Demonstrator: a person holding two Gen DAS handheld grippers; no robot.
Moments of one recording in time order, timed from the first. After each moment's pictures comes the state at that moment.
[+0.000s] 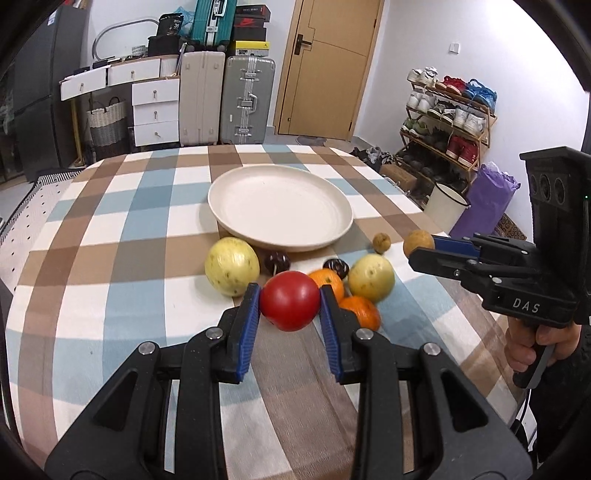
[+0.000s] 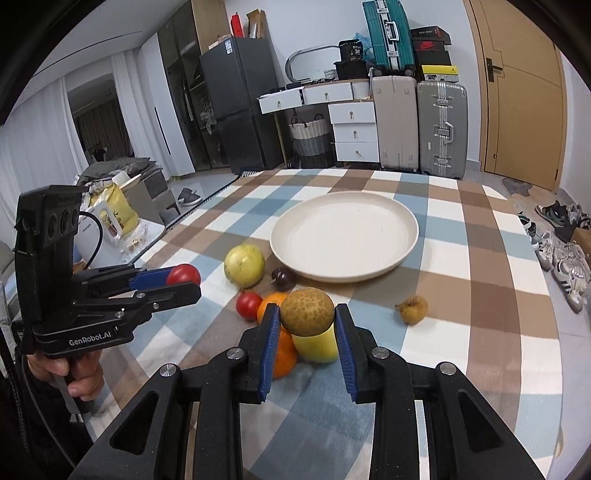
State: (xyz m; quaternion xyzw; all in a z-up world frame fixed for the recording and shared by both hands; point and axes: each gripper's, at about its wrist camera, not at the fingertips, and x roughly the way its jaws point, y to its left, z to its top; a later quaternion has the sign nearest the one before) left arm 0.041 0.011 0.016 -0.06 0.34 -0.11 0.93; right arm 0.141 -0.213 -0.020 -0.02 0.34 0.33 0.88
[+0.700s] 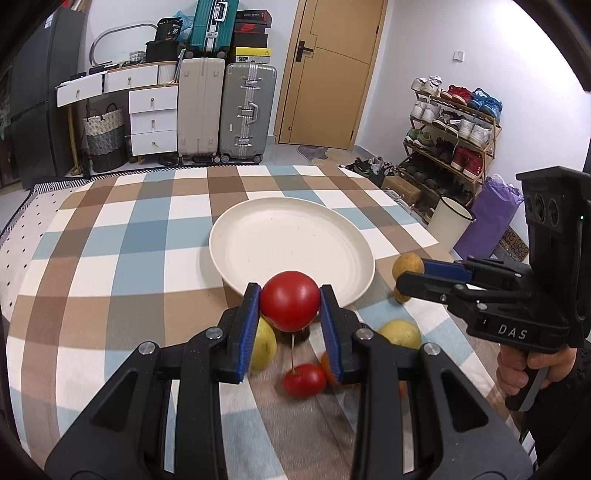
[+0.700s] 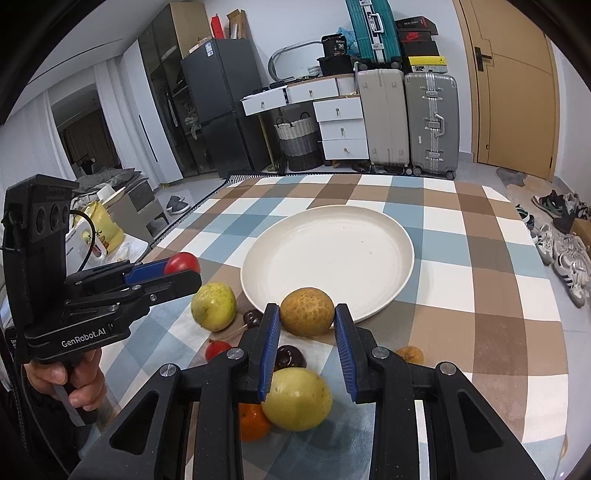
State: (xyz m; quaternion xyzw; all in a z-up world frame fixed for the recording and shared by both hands) left arm 0.118 0.016 0.025 -0.06 0.33 -0.11 0.93; right arm 0.207 -0.196 -0.024 0.00 0.36 0.31 0.88
